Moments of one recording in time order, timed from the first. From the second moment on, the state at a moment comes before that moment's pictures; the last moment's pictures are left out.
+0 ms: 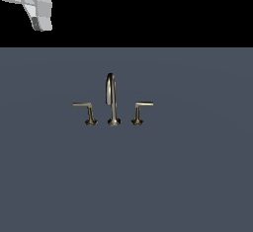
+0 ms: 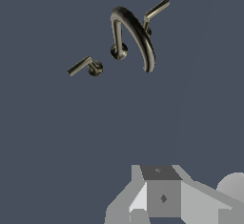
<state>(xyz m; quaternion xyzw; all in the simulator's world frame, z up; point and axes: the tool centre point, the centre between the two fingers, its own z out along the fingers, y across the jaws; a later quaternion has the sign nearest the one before) -0.159 0.137 0.326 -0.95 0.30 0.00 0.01</state>
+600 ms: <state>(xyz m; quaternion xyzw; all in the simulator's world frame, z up) -0.112 0.168 0.272 -0.92 0.40 0.00 0.01</state>
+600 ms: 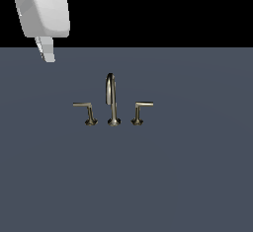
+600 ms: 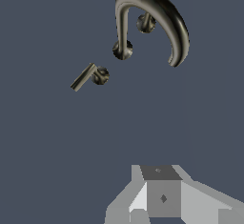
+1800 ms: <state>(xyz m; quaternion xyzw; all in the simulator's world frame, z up) -0.010 0.191 0.167 -0.81 0.58 0.00 0.01</state>
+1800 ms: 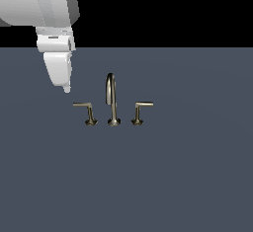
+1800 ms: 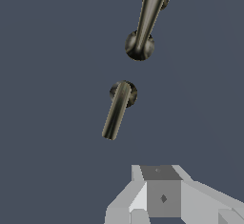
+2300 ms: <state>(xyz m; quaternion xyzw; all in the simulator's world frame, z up) 0.040 0.185 0.118 -0.75 0.66 0.00 0.00</state>
